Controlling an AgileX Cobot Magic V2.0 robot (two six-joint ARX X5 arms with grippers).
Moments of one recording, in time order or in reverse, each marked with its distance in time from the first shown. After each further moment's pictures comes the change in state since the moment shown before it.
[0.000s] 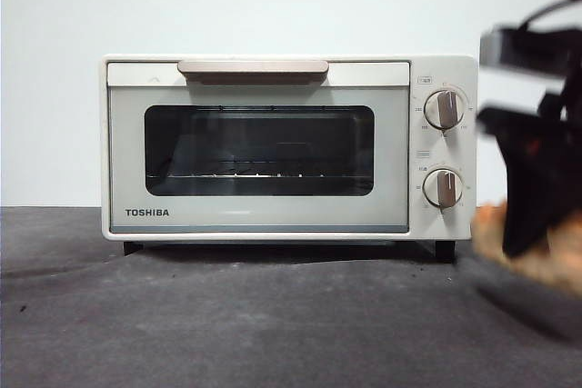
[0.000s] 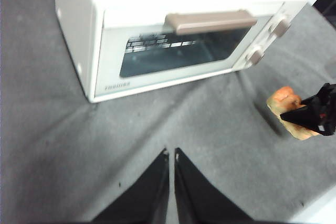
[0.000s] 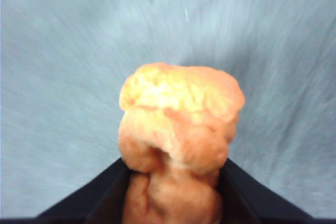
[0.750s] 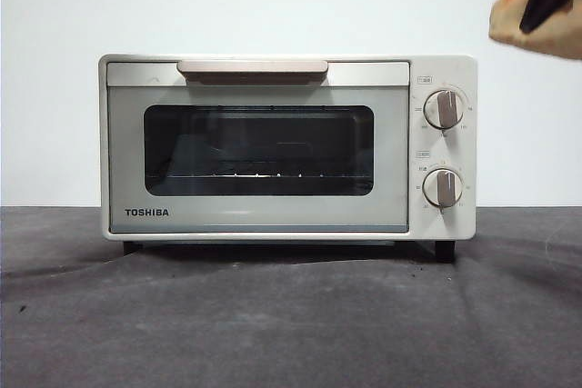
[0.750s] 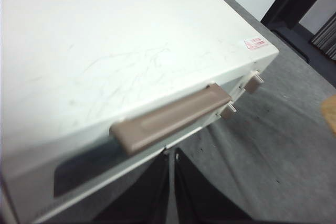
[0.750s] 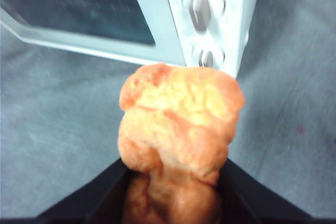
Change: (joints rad) left arm -0.302 0.492 0.051 0.588 -0.085 -0.141; right arm 0.000 -0.317 0.253 -0.283 0.000 -0.011
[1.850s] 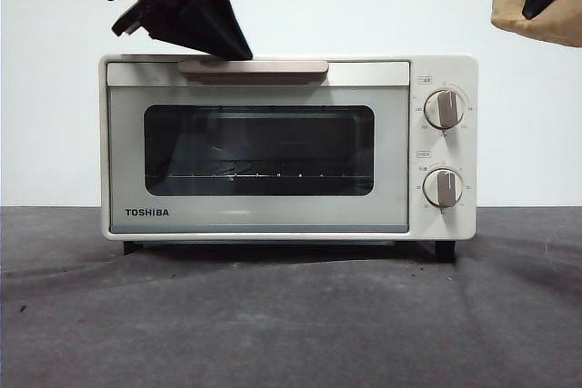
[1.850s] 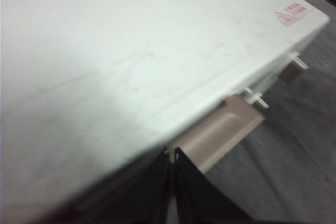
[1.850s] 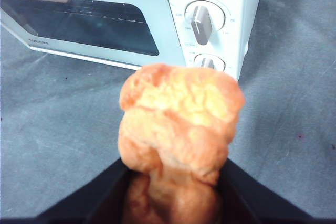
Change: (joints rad) left arm -0.197 0.341 0.148 0.092 -0.197 0.102; right arm 0.000 -0.018 0.005 -0.004 0.000 -0.004
